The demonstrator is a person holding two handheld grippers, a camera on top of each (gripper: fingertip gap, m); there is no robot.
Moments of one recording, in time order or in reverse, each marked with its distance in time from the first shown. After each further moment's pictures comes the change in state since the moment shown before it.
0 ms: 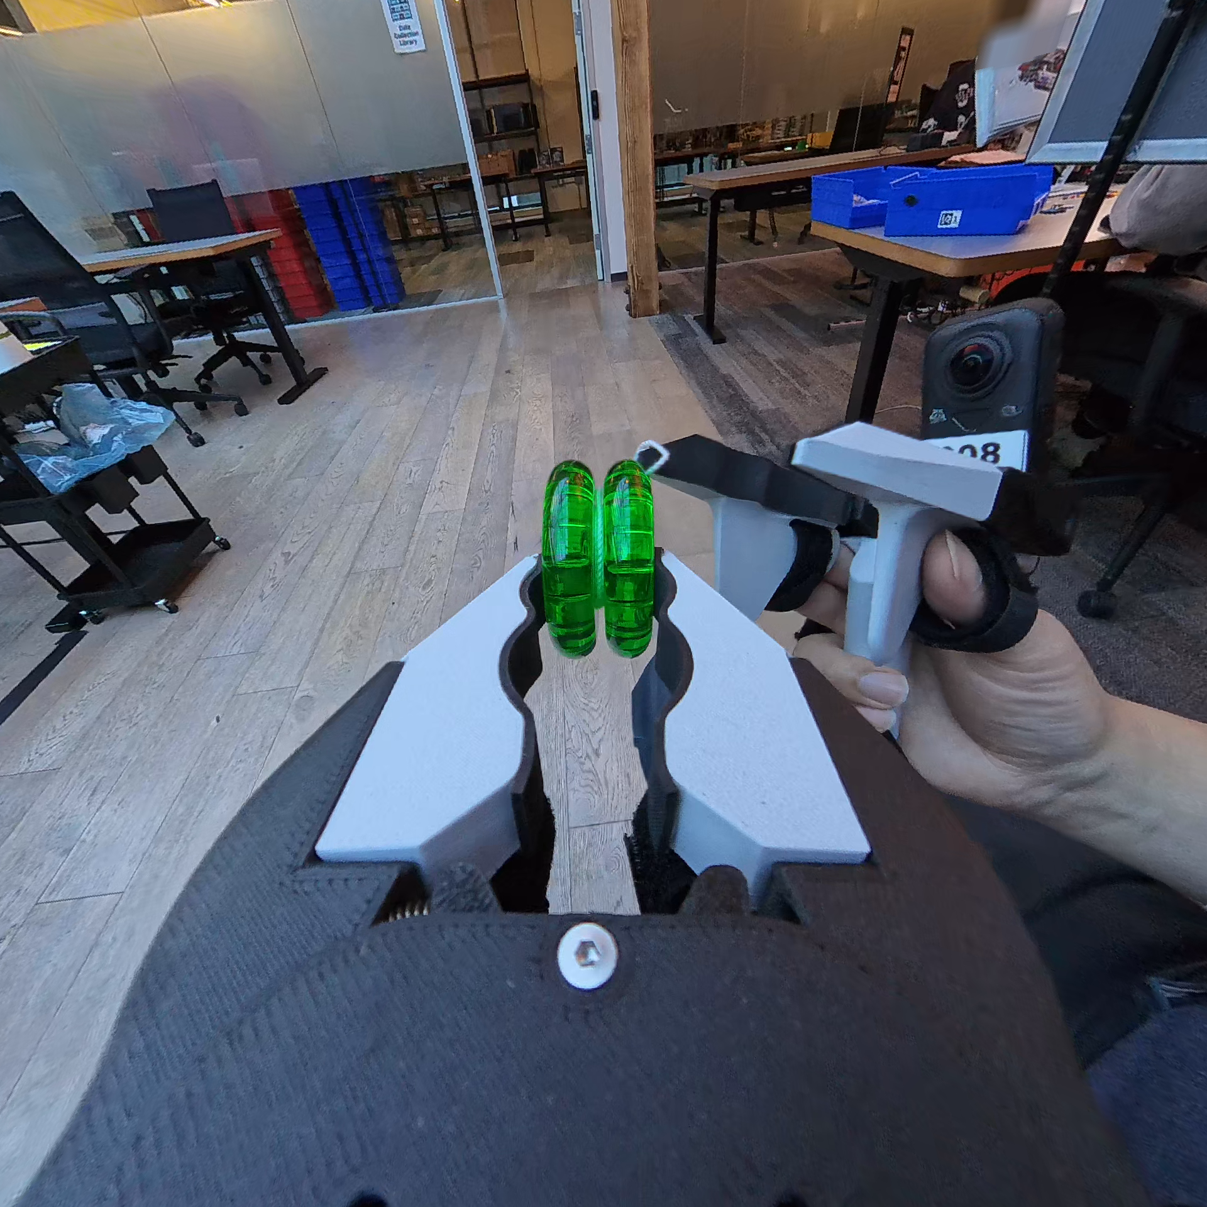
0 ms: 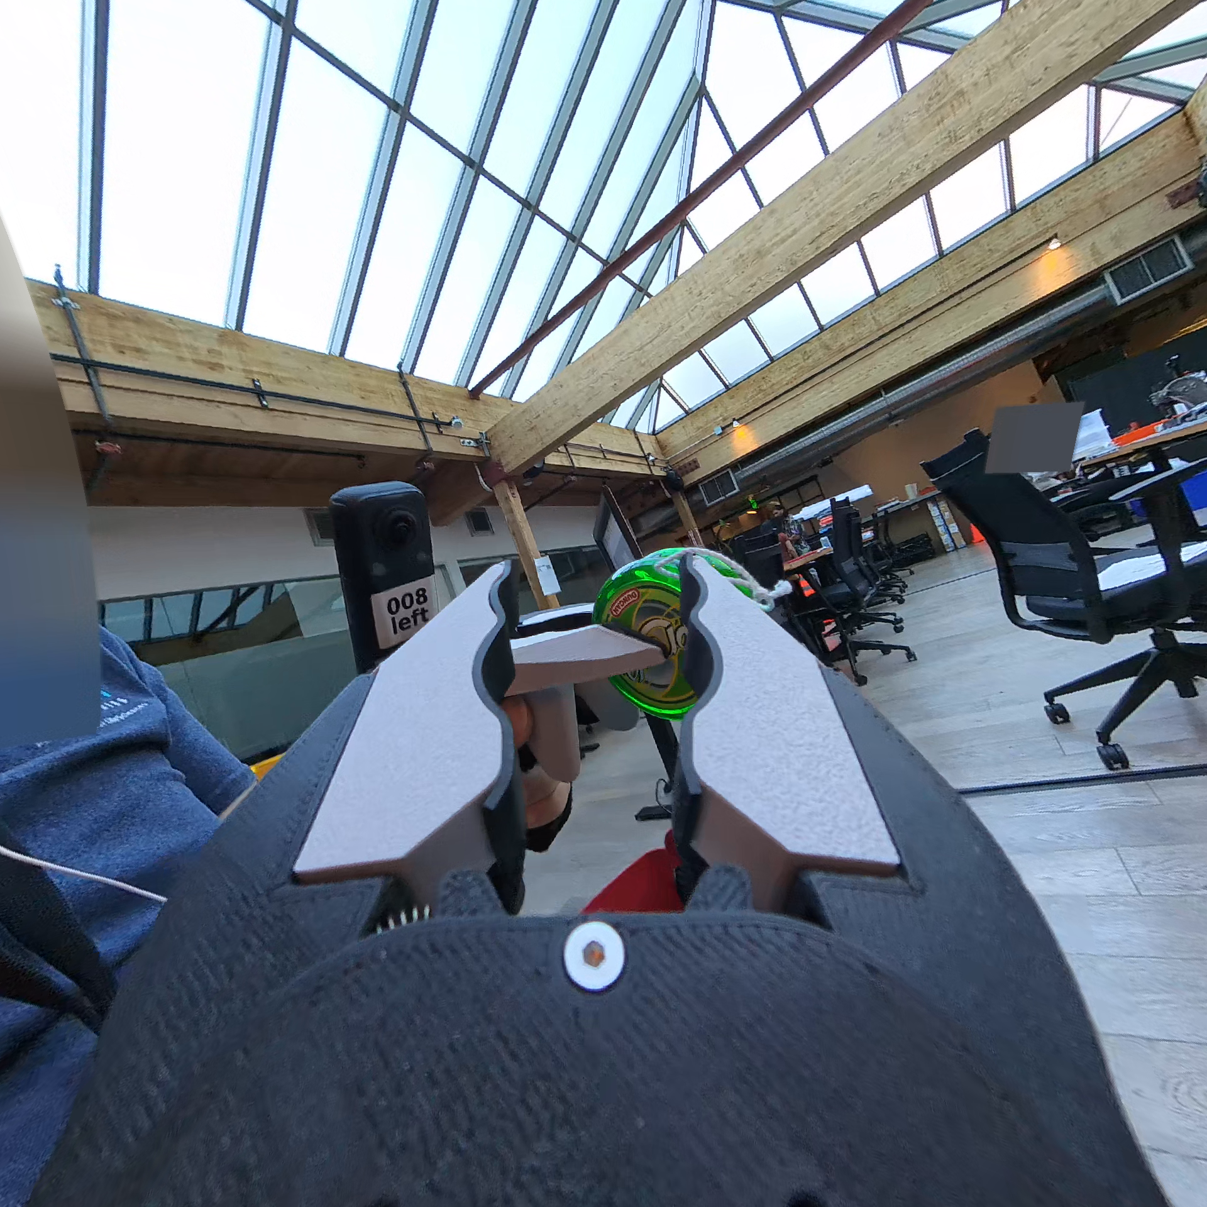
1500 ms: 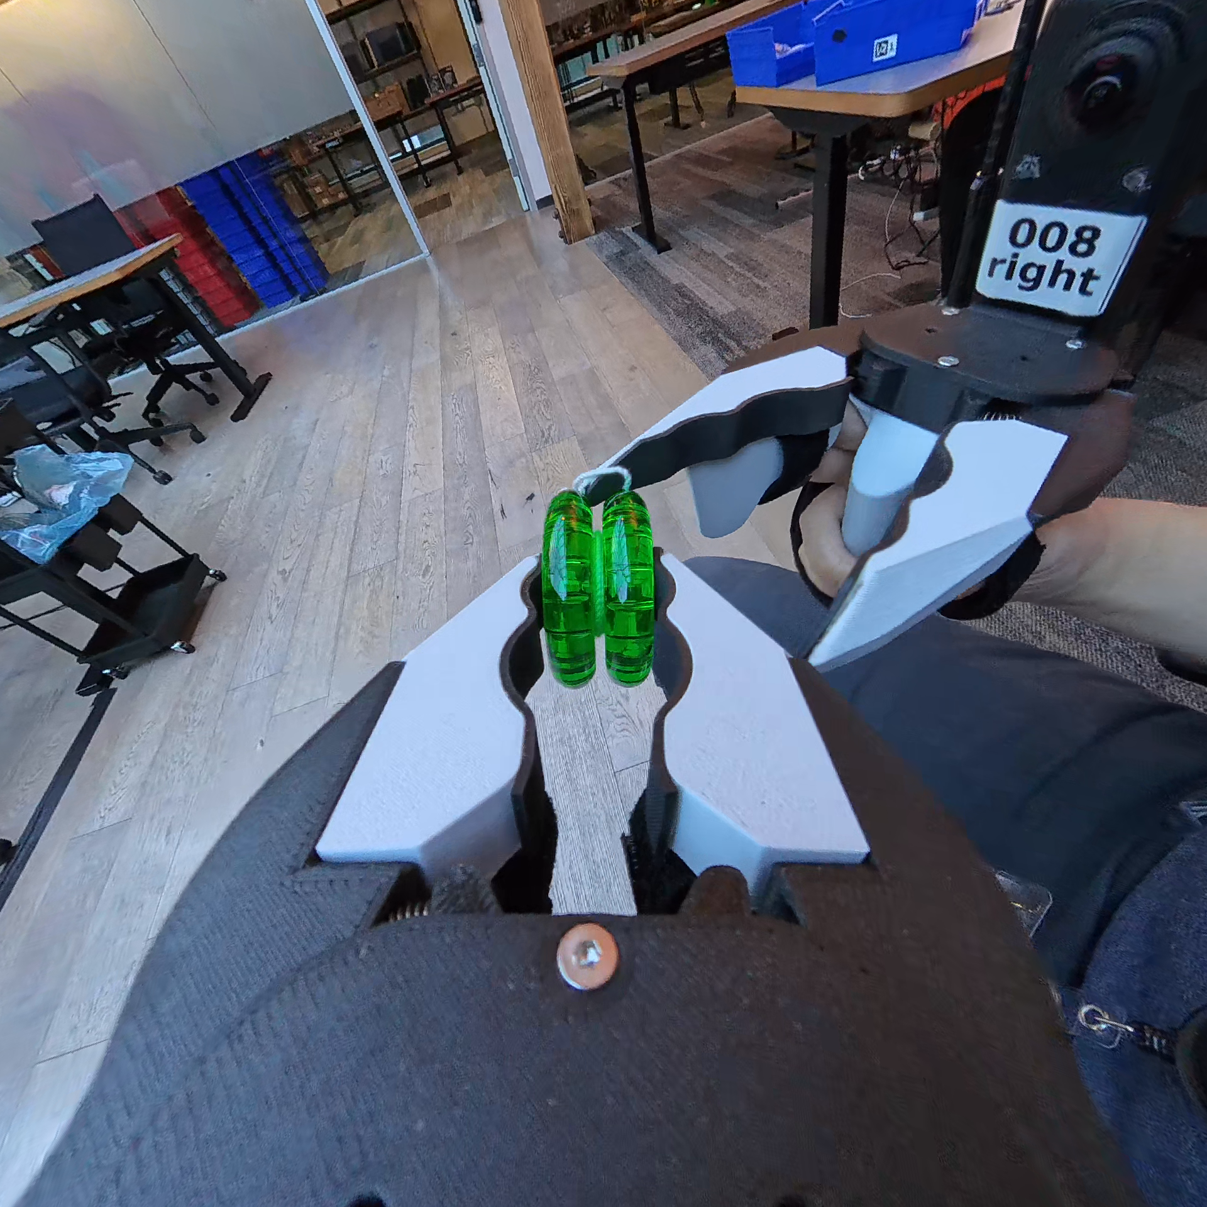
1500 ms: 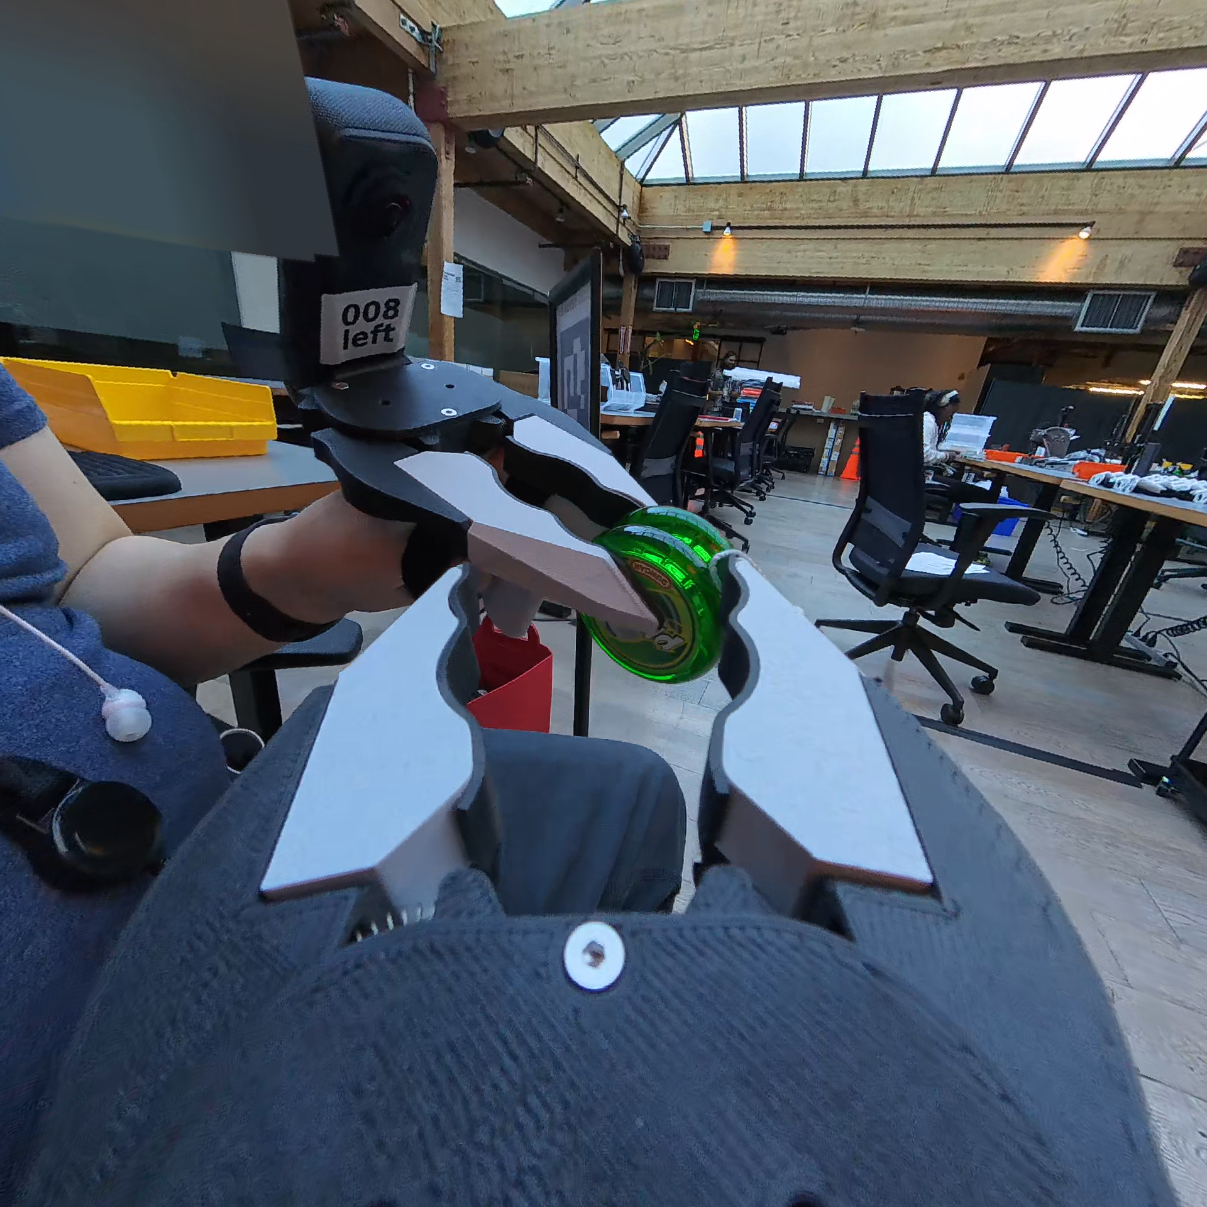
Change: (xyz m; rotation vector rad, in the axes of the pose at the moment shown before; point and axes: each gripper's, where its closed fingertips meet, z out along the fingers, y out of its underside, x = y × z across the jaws) left arm 0.010 0.015 -0.005 -0.101 0.108 0.188; right arm -0.008 0.044 -0.003 -0.399 0.002 -0.517
